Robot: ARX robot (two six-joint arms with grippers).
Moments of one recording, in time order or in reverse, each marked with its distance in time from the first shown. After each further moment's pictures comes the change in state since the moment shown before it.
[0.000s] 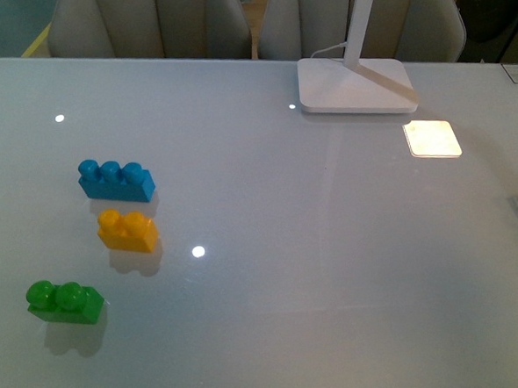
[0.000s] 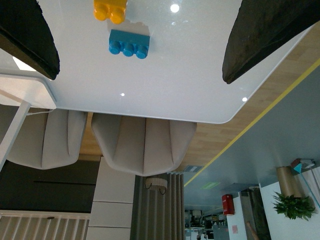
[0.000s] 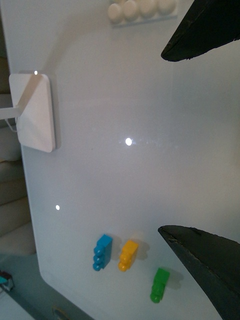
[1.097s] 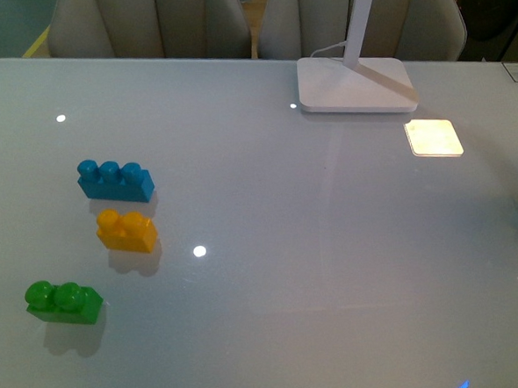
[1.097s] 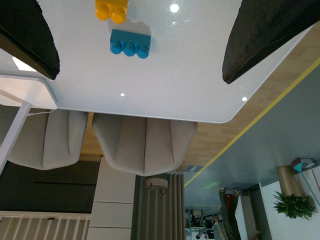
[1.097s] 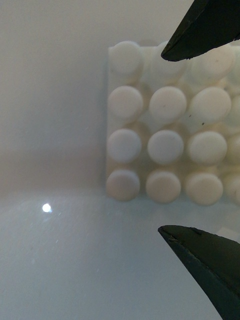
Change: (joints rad) left arm 0.000 0.000 0.000 0.000 0.000 0.000; right arm -0.230 1.616 0.820 0.266 0.160 -0.441
